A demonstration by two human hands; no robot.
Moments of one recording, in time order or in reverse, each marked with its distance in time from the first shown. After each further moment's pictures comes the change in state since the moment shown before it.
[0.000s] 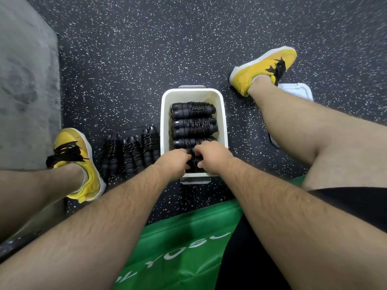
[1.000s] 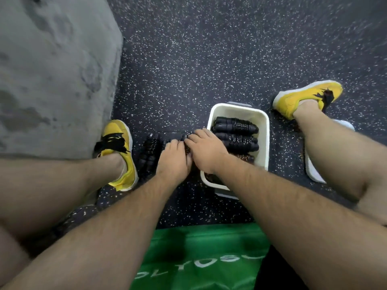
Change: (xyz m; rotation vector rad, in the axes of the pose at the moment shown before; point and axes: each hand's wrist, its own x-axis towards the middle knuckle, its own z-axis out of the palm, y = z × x) left_hand -0.063 -0.076 0.009 -0.186 0.588 -0.378; right_hand 0.059 -0.115 -0.016 -0.478 0.309 -0.486
